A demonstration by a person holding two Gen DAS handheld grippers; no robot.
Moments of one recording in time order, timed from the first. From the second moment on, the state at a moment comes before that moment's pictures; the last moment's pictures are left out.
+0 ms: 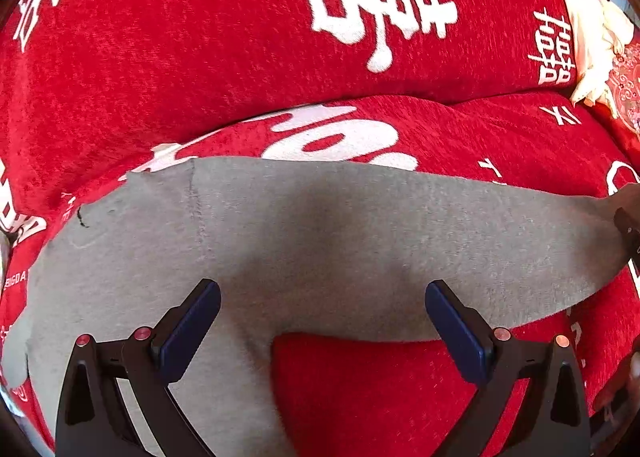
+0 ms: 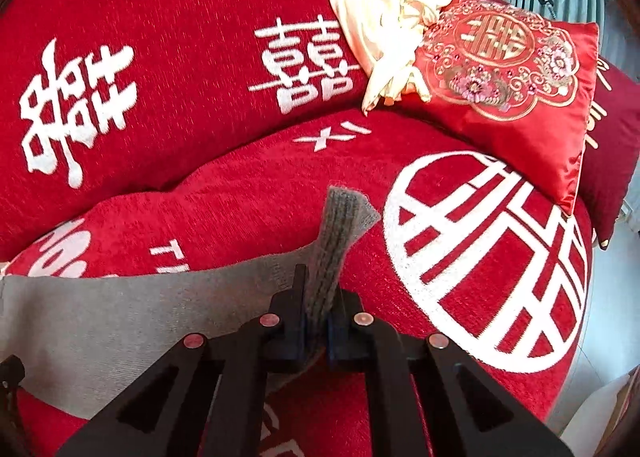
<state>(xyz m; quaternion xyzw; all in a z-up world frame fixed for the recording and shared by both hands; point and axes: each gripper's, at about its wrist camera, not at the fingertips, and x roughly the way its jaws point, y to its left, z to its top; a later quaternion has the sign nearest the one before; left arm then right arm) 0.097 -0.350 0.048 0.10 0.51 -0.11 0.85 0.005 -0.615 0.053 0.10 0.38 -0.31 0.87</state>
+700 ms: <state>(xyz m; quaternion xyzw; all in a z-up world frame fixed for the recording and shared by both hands) 0.082 -0.180 0.049 0.01 0.52 -0.06 0.85 0.008 -0.543 0.116 0.16 0.33 -0.23 0.90</state>
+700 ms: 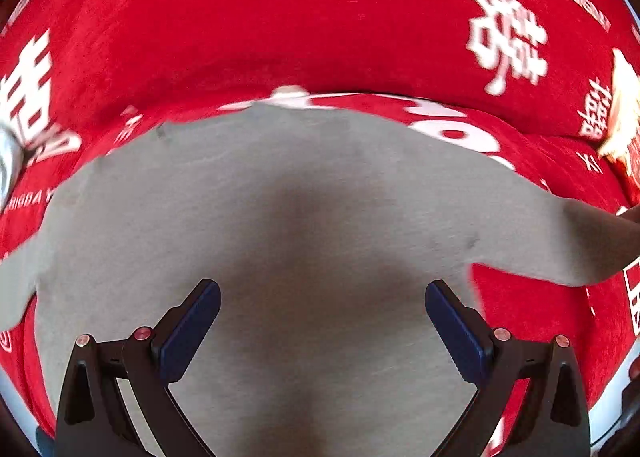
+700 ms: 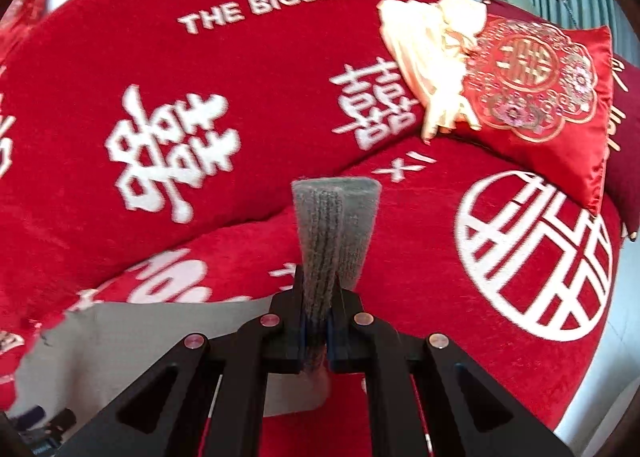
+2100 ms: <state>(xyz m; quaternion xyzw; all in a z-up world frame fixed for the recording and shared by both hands) 0.029 0.064 0.040 -0.13 0.51 0.01 0.85 0.080 -0.160 0.119 0.05 0.38 -0.02 0.93</state>
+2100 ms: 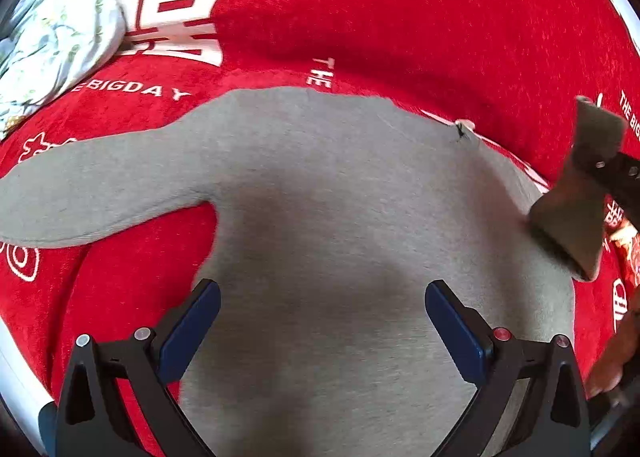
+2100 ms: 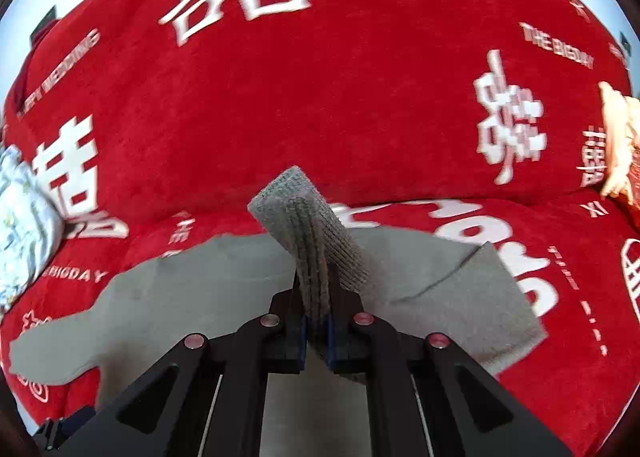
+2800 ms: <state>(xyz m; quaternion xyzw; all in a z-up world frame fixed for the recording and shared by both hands) 0.010 0.124 0.035 -0.19 0.50 0.05 0.85 0.087 -0.045 0.048 0.00 0.45 0.09 0.89</state>
